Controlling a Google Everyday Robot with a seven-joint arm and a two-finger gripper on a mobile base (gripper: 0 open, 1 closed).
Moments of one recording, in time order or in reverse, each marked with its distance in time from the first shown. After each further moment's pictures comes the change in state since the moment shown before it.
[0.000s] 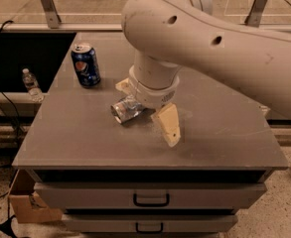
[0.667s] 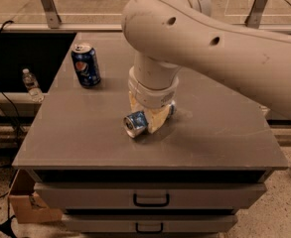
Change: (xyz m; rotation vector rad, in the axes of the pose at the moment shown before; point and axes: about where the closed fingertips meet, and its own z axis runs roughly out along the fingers) arm 0.000 0.000 0.003 -0.005 -0.004 0.001
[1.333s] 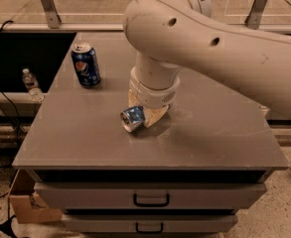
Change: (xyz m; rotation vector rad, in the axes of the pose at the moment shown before) arm 0.001 0.000 0.003 -0.005 -0.004 0.001
